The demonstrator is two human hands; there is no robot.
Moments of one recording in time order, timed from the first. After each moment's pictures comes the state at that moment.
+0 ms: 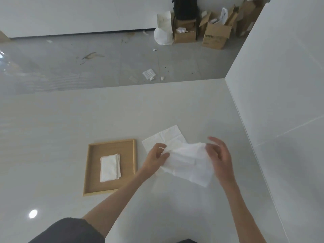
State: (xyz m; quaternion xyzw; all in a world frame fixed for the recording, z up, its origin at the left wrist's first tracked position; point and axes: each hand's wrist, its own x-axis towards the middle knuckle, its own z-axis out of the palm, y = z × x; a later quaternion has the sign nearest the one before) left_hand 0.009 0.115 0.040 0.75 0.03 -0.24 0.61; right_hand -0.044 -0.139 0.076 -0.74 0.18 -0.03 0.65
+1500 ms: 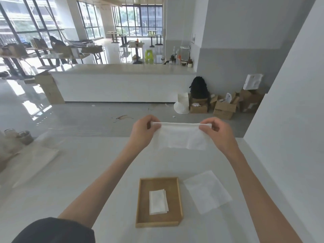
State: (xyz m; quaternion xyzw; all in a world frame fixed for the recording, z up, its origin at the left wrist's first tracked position) left_hand 0.019 0.362 0.352 0.87 -0.07 0.14 0.46; right_hand 0.001 0.088 0.343 -0.82 -0.05 -0.16 0.55
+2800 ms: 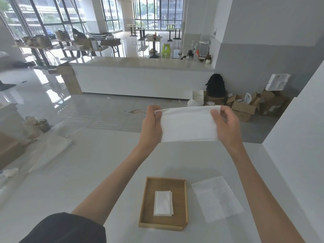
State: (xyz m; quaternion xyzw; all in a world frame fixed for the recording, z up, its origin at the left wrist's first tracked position) left_hand 0.042 0.352 0.335 0.80 -0.04 0.26 0.54; right_hand 0.053 0.115 0.348 -0.75 -0.09 -0.22 0.61
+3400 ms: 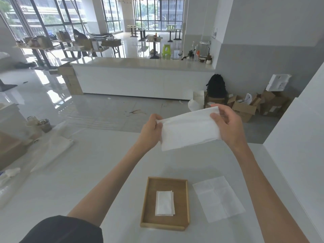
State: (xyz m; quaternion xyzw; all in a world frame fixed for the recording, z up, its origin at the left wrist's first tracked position) left_hand 0.039 0.371 0.330 0.86 -0.02 0.10 0.50; right_hand 0.054 0.110 0.350 -0.79 -0.11 -0.20 0.57
